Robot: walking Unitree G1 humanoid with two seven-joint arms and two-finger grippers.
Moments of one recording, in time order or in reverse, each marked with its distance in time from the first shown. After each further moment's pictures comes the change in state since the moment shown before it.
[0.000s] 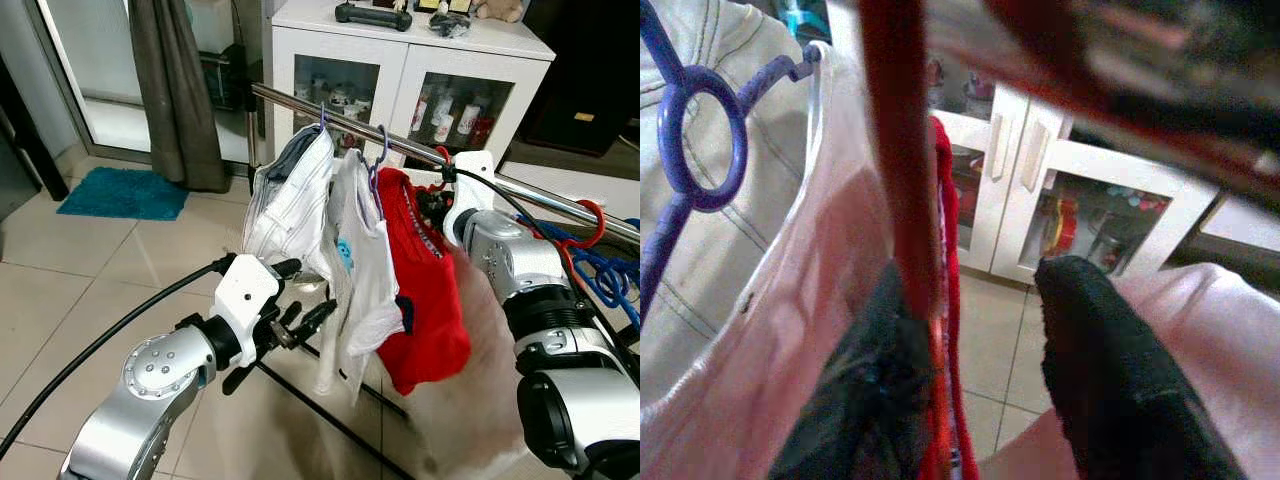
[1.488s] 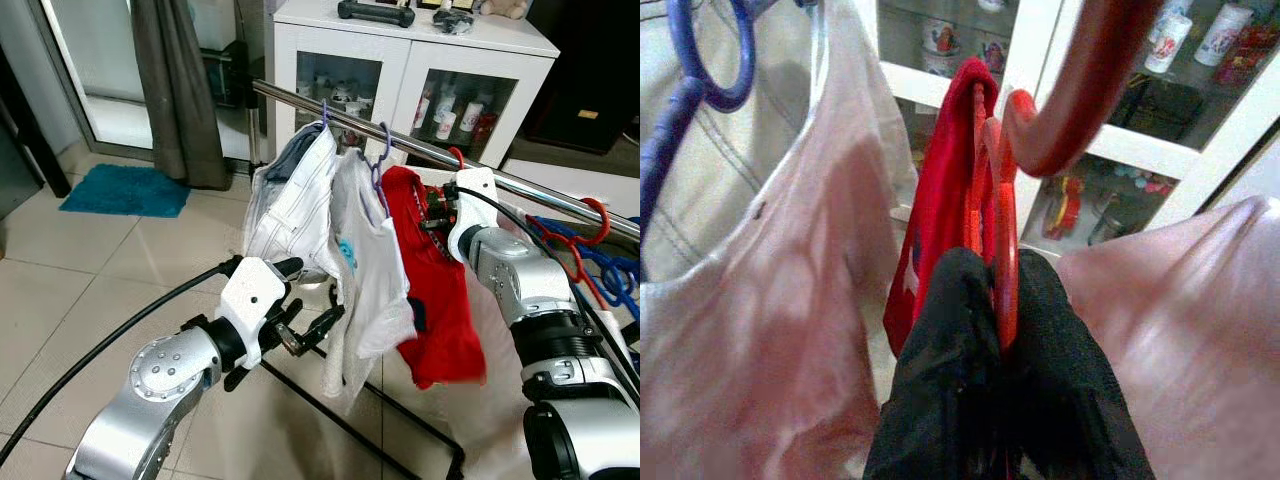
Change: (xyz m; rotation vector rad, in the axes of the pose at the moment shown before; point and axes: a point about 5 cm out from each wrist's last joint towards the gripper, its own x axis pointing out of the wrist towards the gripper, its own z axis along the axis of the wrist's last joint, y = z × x) left arm 0.003 -0.005 0.000 0.010 0.000 -0.009; right arm -0.013 -0.001 -0.015 -0.044 0.016 0.024
